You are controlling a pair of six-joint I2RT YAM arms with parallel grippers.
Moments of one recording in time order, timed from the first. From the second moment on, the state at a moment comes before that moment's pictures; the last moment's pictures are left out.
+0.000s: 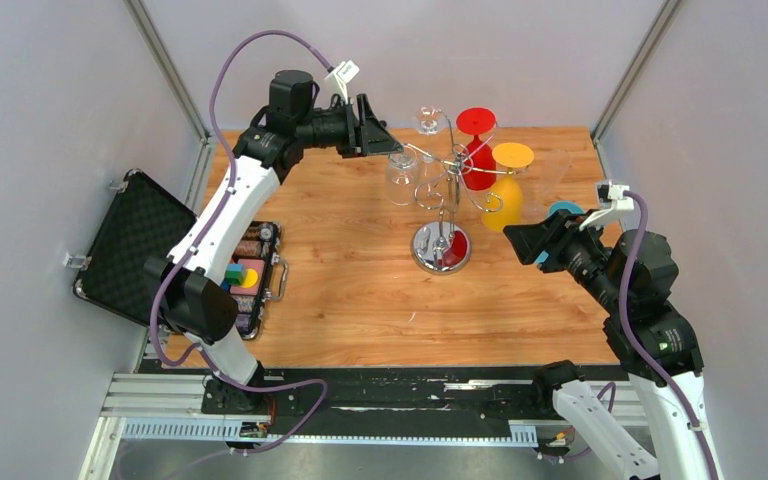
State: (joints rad) left arm -0.40 1.69 1.81 -0.46 0.77 -0.56; right arm 0.28 0.63 1.11 -0.66 -0.18 0.46
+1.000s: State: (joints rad) left arm -0.40 1.69 1.85 -0.48 0.80 -0.56; right arm 0.28 0.62 1.09 -0.66 -0.18 0.46
